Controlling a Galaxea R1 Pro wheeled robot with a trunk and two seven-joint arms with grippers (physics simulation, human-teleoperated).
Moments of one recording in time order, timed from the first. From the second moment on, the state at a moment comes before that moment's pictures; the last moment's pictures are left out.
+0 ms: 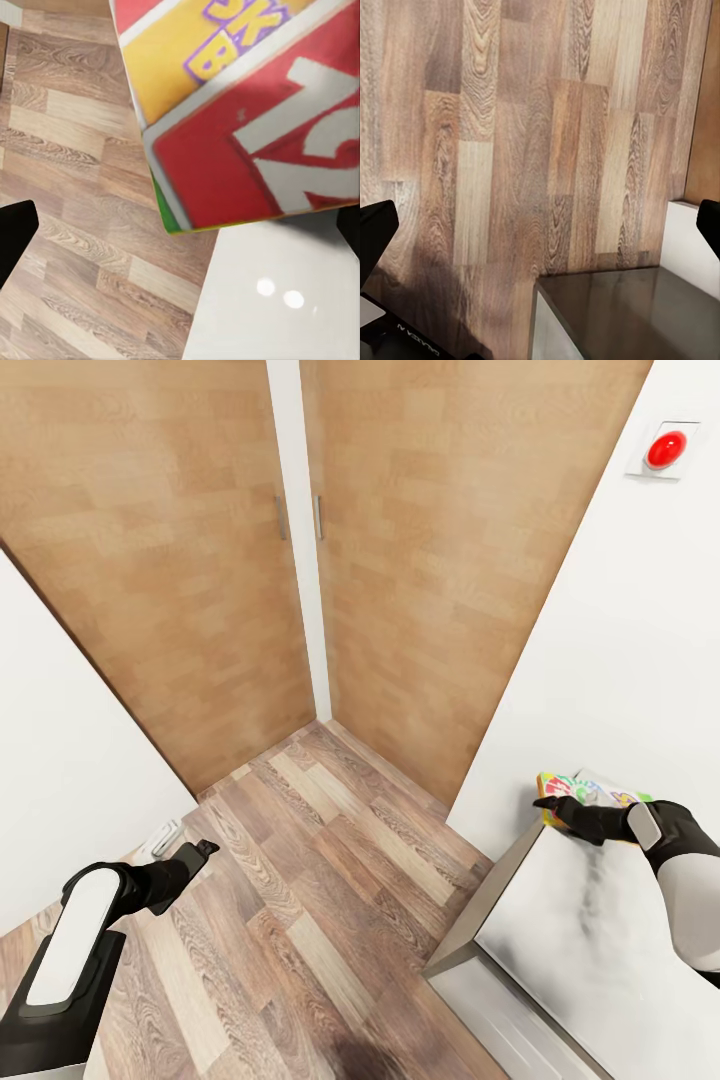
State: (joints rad) left arm -0.42 0.12 0.12 -1.59 1.34 0.70 0.98; right arm -1.10 -0.35 -0.61 -0.36 0.05 0.75 0.39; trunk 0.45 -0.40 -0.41
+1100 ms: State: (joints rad) left arm -0.42 0.11 0.12 -1.59 1.34 0.70 0.98; right arm -1.09 -0.35 -0.61 -0.36 0.05 0.74 0.39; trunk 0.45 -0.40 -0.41
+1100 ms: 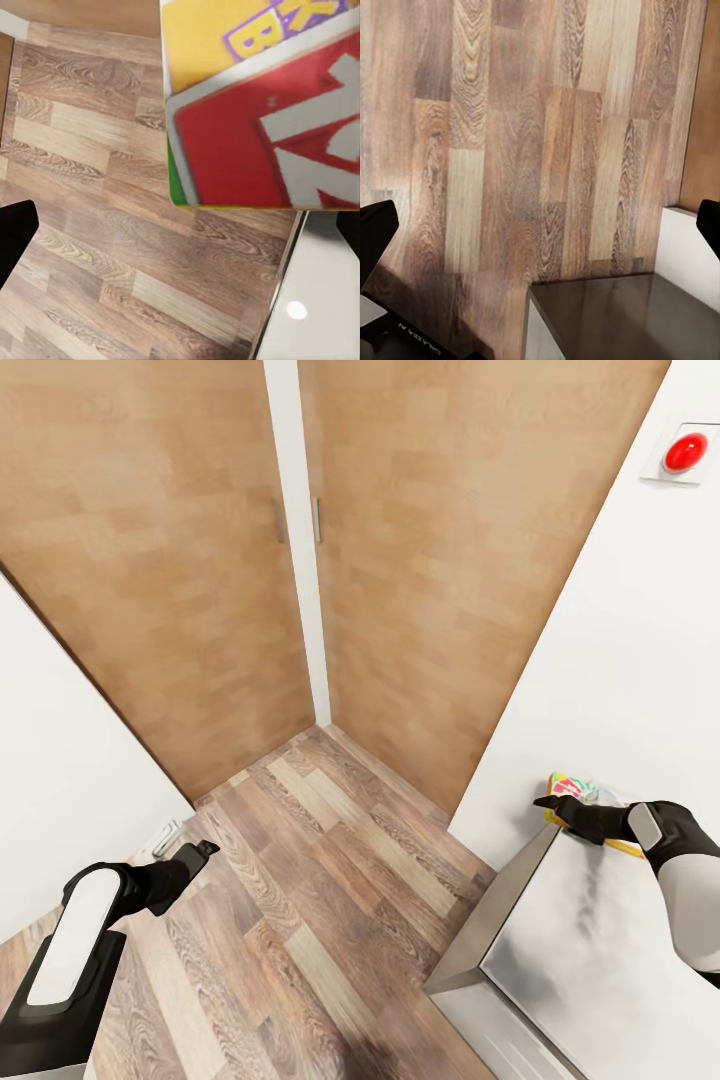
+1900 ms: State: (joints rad) left arm -0.43 0.11 0.12 -1.57 1.34 0.70 0.97; right arm -0.81 -0.35 -0.59 -1.08 0.06 1.02 0.84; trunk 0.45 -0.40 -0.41
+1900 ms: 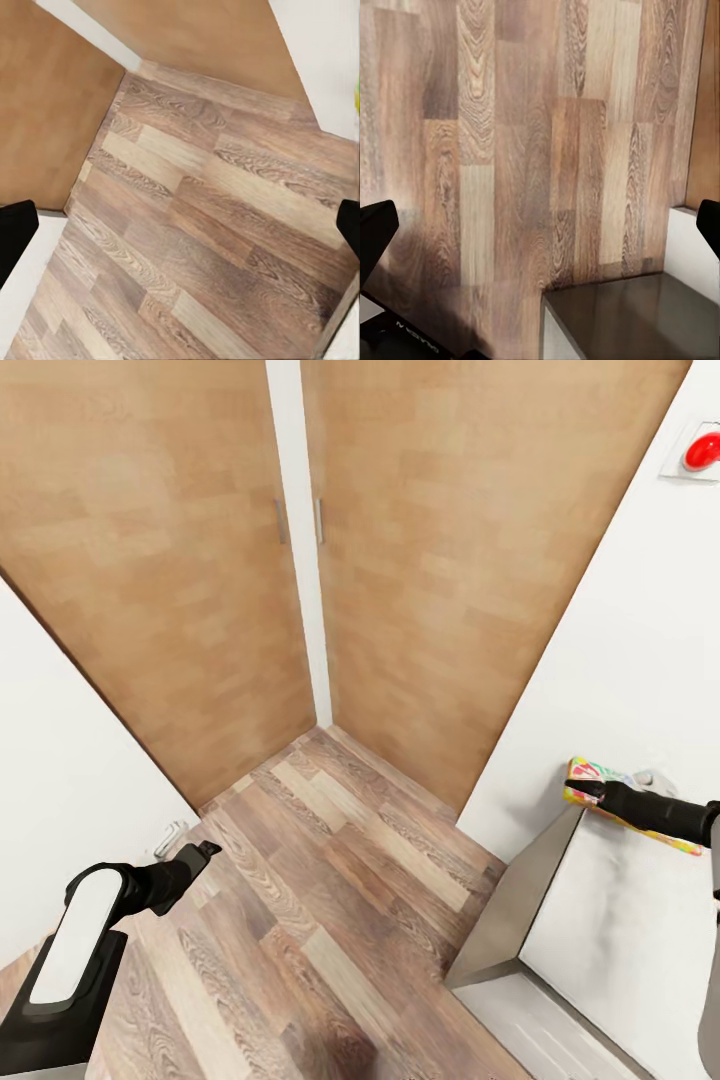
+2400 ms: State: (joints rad) left arm -0.43 0.11 0.11 -1.56 1.34 0.70 0.91; right arm -0.70 -0.35 -0.60 -1.29 0.06 1.04 0.87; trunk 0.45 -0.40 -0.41
